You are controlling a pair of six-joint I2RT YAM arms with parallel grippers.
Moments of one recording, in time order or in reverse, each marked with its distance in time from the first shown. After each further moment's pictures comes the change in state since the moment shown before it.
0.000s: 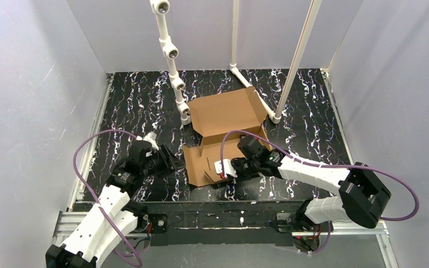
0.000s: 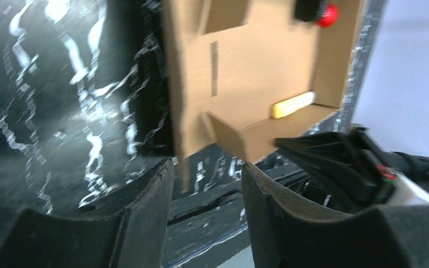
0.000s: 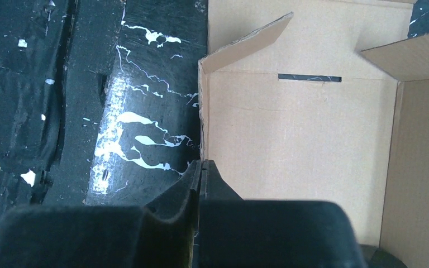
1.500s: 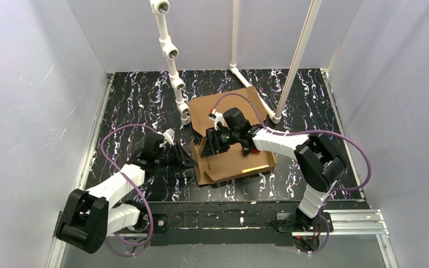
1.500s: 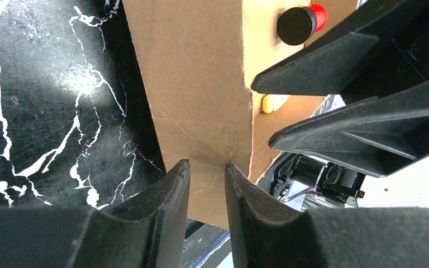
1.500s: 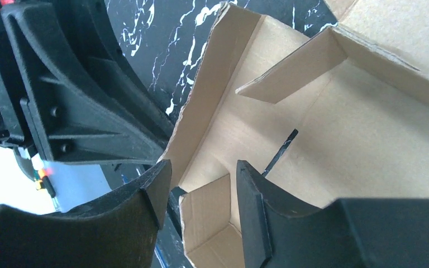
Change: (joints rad) left arm 0.000 0.414 -0.099 0.446 0.225 0.001; right arm -0.138 0.426 0.362 0.272 -0.080 1.321
